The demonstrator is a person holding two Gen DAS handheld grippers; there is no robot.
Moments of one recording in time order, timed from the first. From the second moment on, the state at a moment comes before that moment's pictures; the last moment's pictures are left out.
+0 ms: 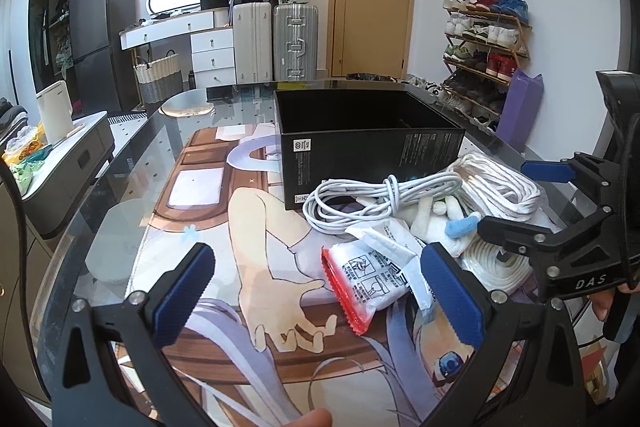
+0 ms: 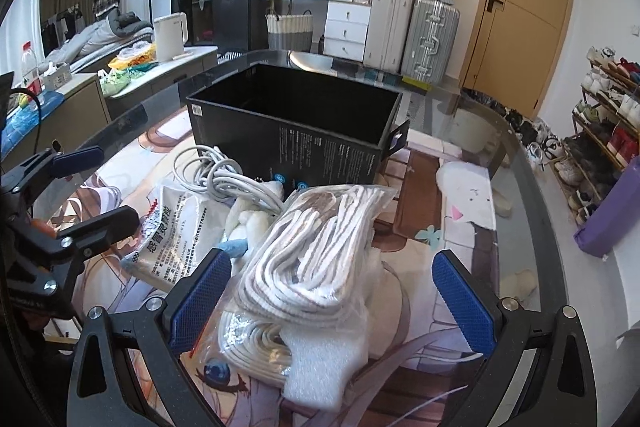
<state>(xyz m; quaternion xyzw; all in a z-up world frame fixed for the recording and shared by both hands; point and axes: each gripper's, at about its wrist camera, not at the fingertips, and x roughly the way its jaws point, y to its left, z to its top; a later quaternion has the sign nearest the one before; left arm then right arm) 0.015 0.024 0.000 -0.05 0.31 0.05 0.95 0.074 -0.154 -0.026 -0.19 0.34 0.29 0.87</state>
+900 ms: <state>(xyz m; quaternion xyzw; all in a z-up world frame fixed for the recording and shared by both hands) 0.015 0.017 -0.004 -0.05 0.31 0.03 0.95 0.045 -0.170 0.002 -0.18 0.30 0.32 0.88</state>
